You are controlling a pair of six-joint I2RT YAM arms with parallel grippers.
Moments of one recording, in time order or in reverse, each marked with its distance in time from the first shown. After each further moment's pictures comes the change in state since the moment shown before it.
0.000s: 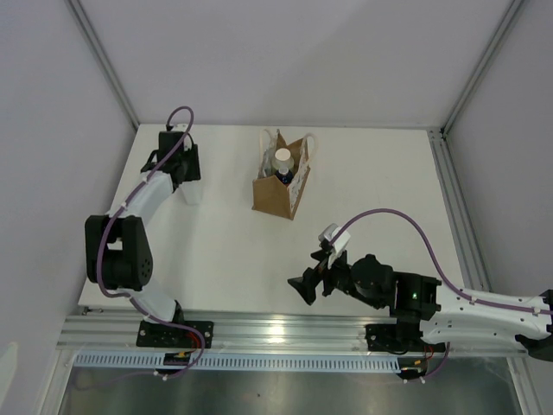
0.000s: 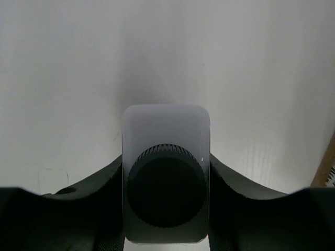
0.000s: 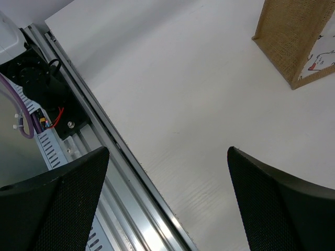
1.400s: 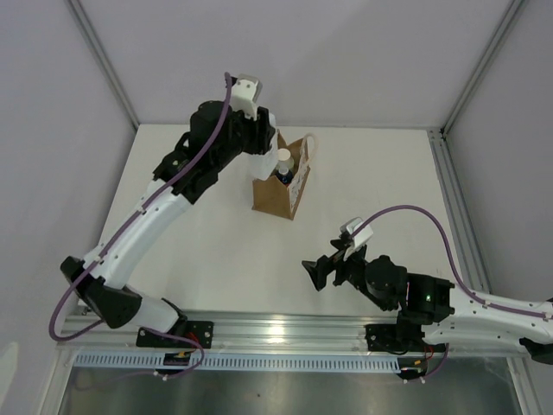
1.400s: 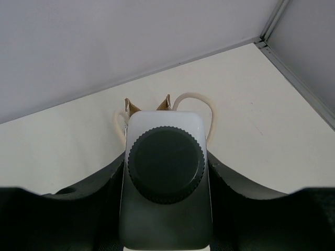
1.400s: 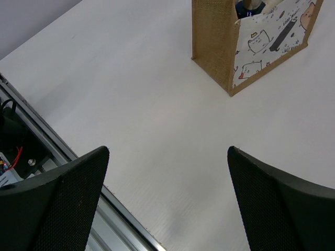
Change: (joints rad) left arm -0.597 -0.259 0.422 -0.185 -0.018 -0.032; right arm 0.002 -0.092 0.004 -0.051 0.247 -0.014
